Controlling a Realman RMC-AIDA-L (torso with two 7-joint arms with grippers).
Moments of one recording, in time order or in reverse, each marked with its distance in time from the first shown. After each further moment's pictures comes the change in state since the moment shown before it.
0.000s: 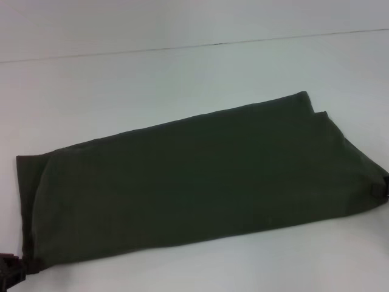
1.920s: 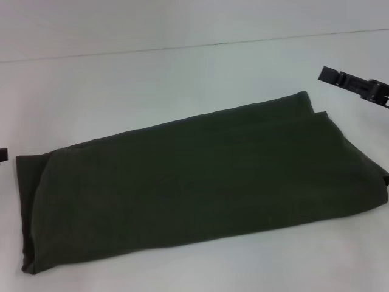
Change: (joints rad) left arm -0.194 0.070 -0.120 0.068 -0.034 -0.342 -0.106; right arm 0.188 0.128 0.176 -0.050 0.198 -0.037 -0.141
